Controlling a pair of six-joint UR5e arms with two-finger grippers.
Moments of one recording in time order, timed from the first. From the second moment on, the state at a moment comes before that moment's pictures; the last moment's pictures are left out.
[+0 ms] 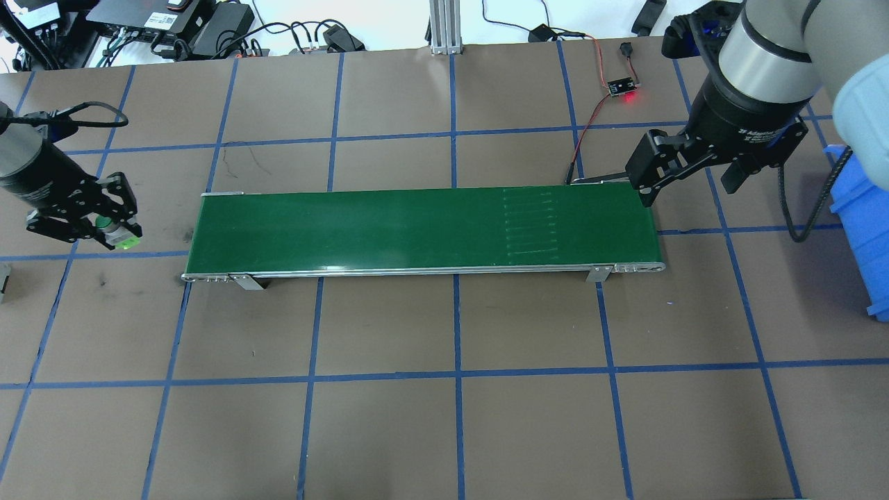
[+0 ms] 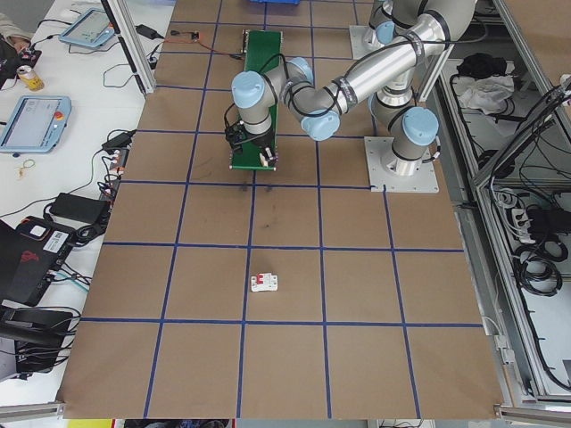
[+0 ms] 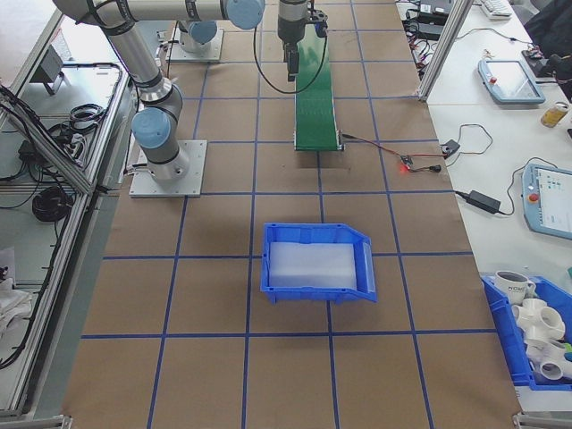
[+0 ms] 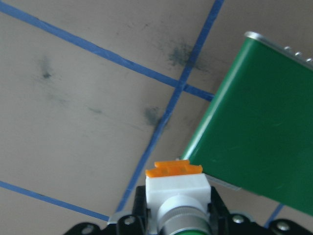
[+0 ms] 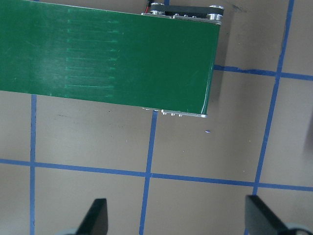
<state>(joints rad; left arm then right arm) -1.07 -1.72 -1.76 -1.39 1.53 0.07 1.54 -1.69 1.66 -1.52 -1.59 -0.15</state>
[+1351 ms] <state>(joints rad) -1.29 -1.77 -1.79 -1.20 1.37 -1.03 1.54 -1.69 1.66 -1.52 -1.58 -0.14</state>
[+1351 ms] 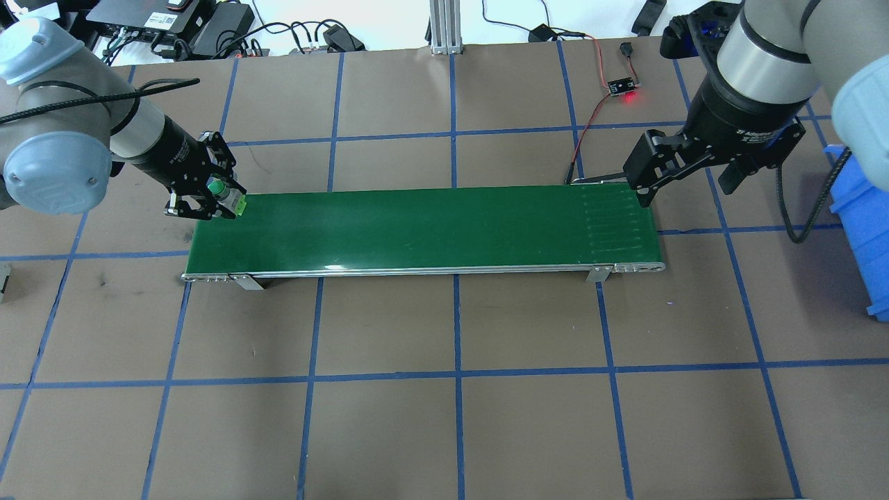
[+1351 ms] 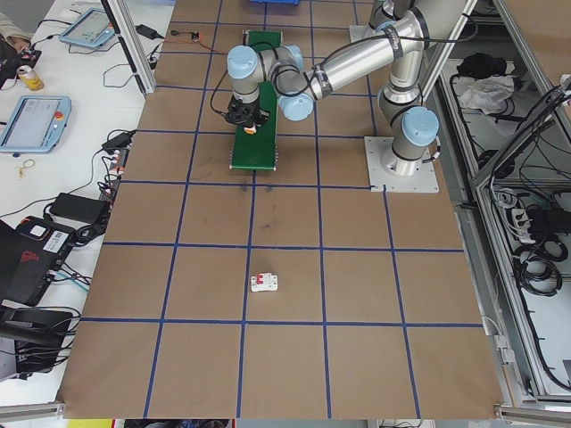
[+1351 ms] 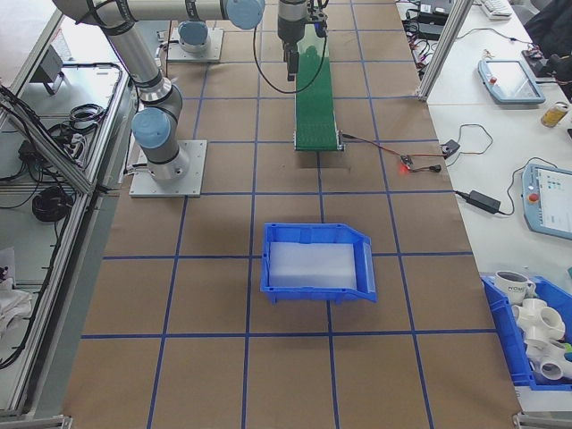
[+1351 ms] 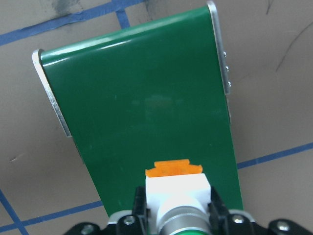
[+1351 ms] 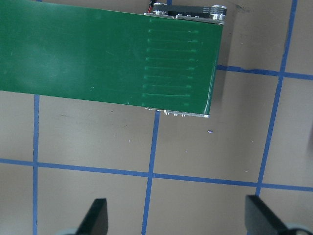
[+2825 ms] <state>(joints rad) -1.29 -1.82 -1.91 -1.06 1.37 -1.03 1.54 -1.69 1.66 -1.52 -1.58 -0.14</state>
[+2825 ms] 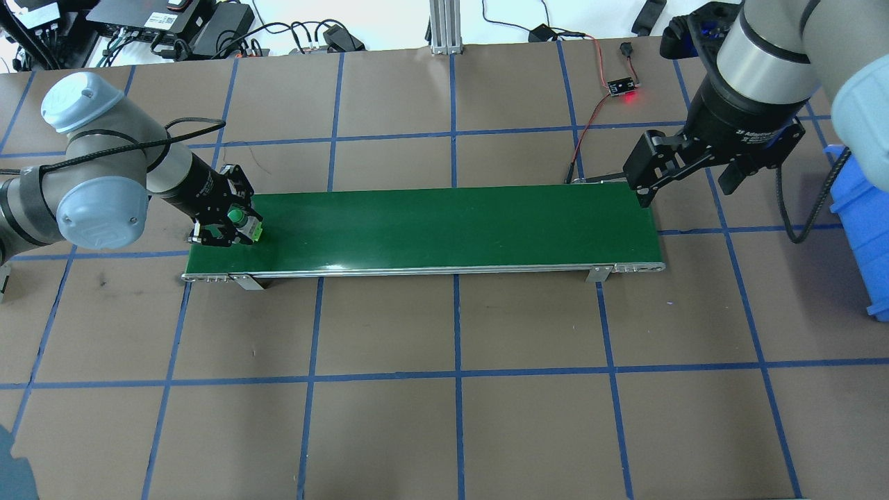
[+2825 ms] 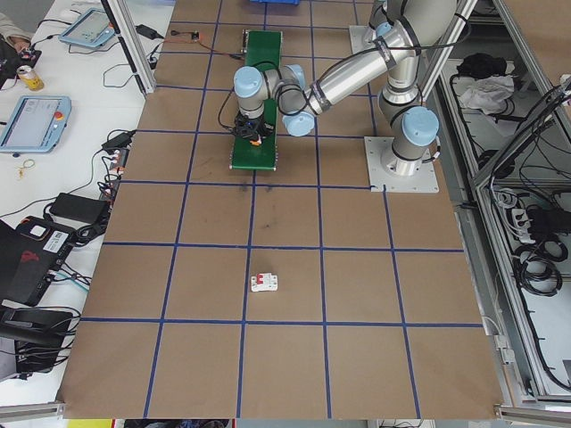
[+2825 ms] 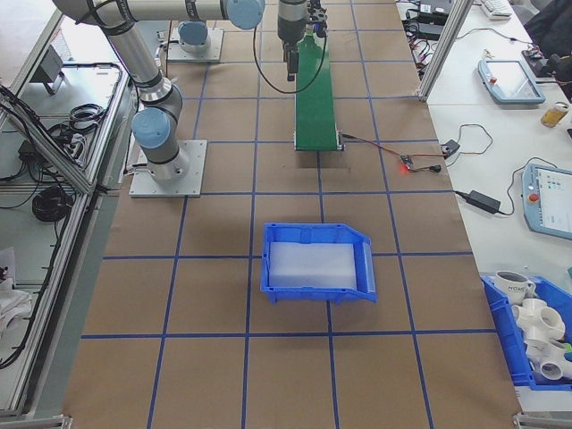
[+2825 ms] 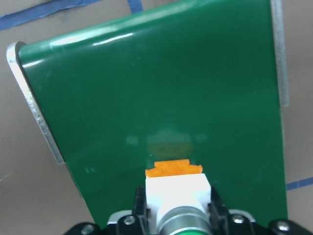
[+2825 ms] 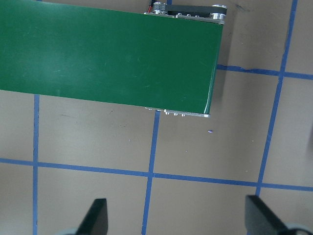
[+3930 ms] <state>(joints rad) -1.29 -1.83 -1.91 -1.05 1.39 -1.03 1.54 -1.68 1.66 -1.53 -1.58 -0.14</state>
